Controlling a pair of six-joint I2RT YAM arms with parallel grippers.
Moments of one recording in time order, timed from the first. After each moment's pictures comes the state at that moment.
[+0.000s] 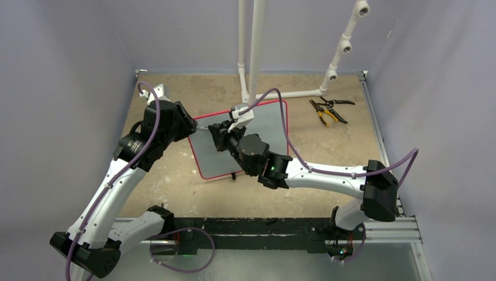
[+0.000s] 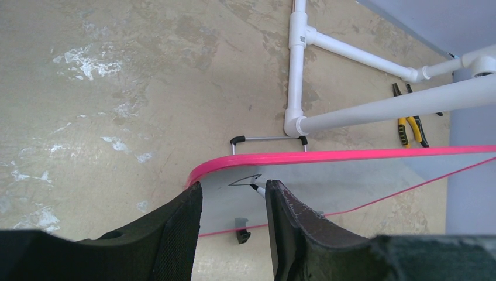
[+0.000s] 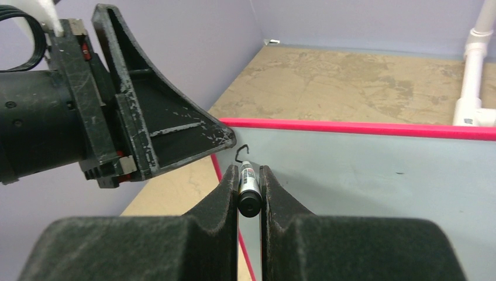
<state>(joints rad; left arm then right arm) -0.42 0.99 1.18 -0.77 -0.27 -0.72 1.21 1.52 1.15 0.41 0.63 0.34</state>
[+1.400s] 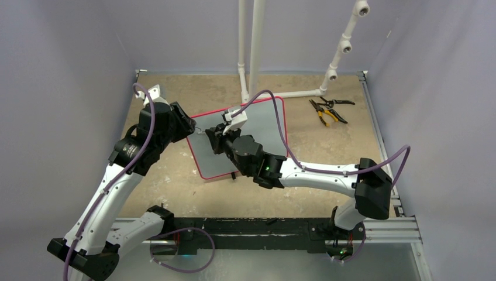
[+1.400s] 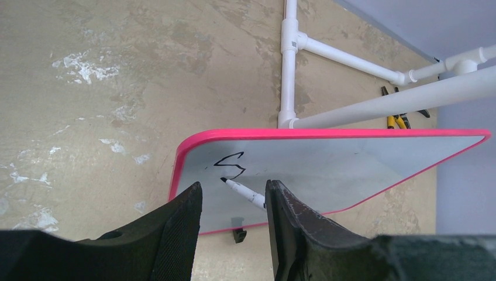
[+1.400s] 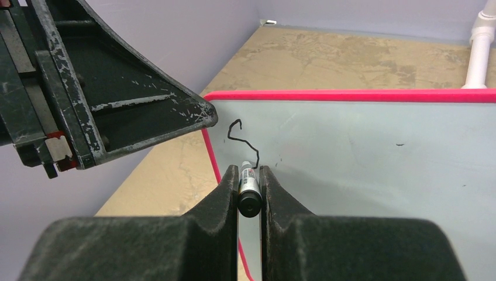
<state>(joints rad) -0.42 0.95 1.18 -0.77 -0.26 -0.72 1.21 1.57 1.16 0.40 0.61 0.34</state>
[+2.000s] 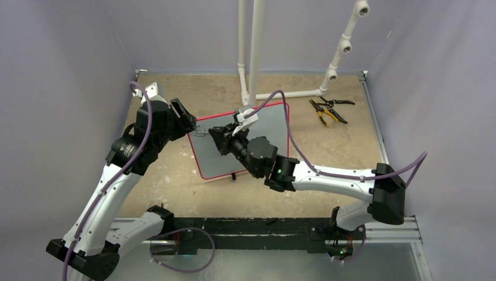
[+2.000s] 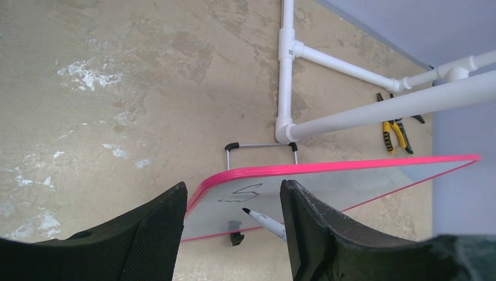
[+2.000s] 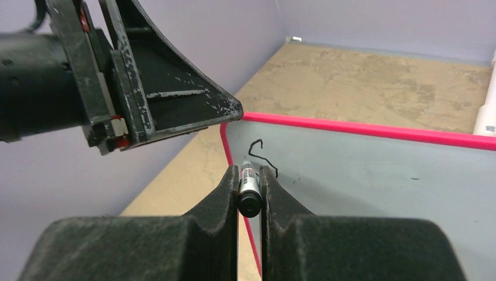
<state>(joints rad) -0.42 0.95 1.21 -0.79 -0.28 -0.72 1.21 1.47 1.09 0.45 0.53 0.32</state>
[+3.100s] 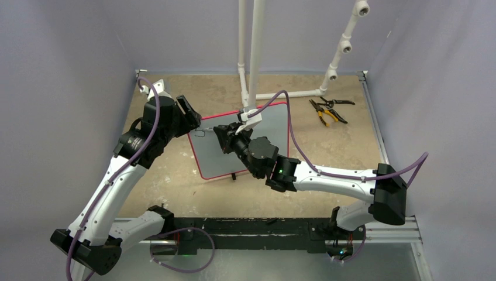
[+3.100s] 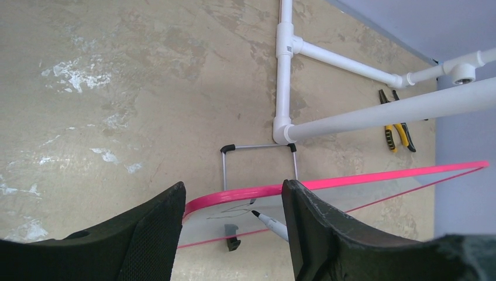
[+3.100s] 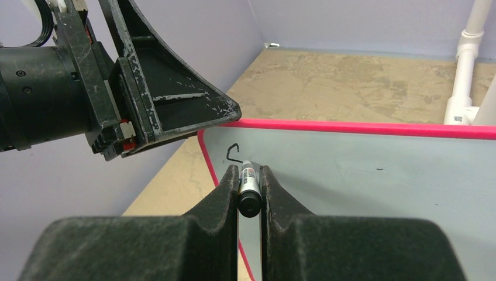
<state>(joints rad) -0.42 1.01 1.22 -0.74 -0.26 -0.71 1.22 1.44 1.07 0.43 0.62 0.34</state>
